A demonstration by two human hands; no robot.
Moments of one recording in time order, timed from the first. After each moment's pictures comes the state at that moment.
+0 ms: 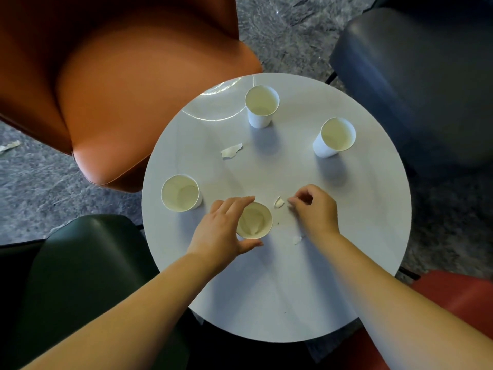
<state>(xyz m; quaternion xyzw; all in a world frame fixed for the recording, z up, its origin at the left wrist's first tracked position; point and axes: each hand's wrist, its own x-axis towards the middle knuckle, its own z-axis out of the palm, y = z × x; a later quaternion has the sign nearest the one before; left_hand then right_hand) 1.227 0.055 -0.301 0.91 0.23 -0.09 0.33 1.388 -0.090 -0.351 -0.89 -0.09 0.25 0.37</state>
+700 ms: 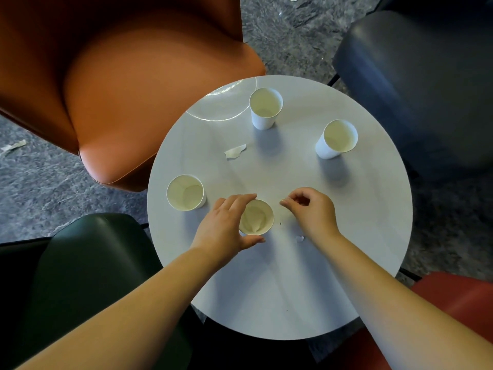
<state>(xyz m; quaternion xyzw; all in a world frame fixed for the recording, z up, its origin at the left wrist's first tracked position) 1.231 0.059 -0.303 0.91 0.24 -0.09 0.34 1.378 -0.080 -0.323 -0.85 -0.09 0.30 0.42</state>
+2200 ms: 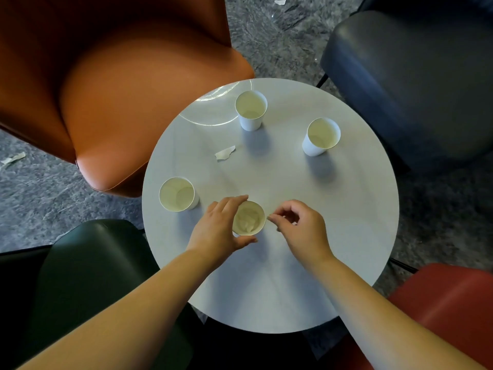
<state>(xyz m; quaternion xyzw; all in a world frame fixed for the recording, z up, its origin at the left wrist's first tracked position) 1.229 0.048 -0.298 0.90 0.25 -0.10 0.33 1.339 -0.105 -0.296 -0.82 -0.14 0.29 0.47</state>
